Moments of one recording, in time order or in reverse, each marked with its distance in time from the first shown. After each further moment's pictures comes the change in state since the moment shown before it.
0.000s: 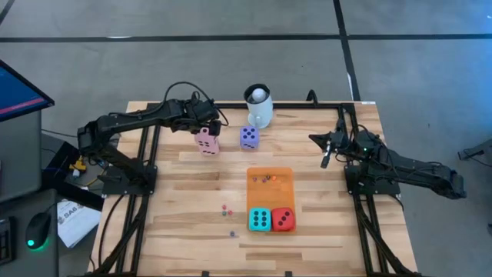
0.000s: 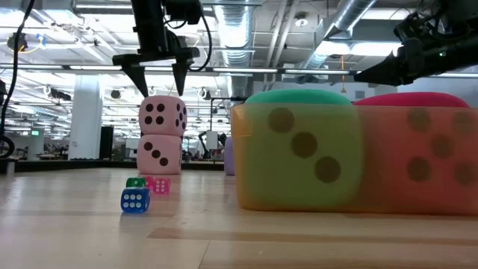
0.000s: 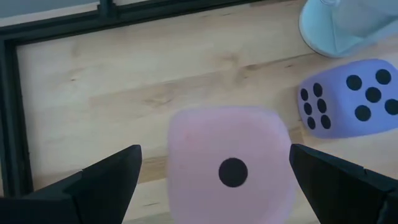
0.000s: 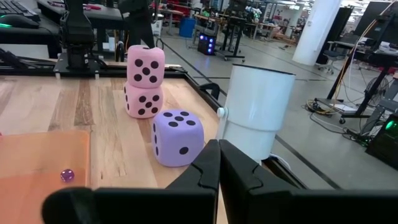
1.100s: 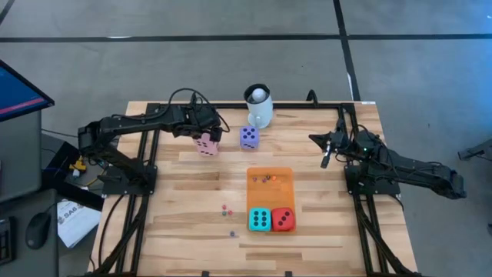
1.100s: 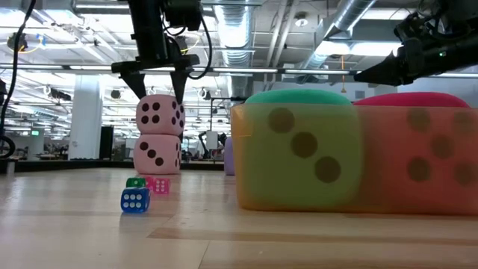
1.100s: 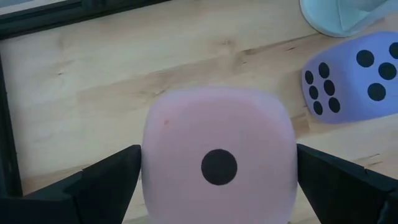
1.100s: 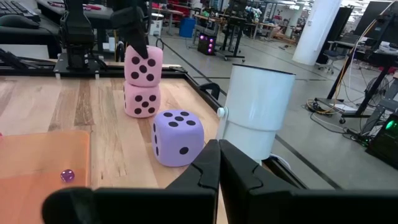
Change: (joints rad) left arm -0.041 0.001 -0.078 0.064 0.001 0.007; right arm 0.000 0.000 0.000 0.000 0.000 0.002
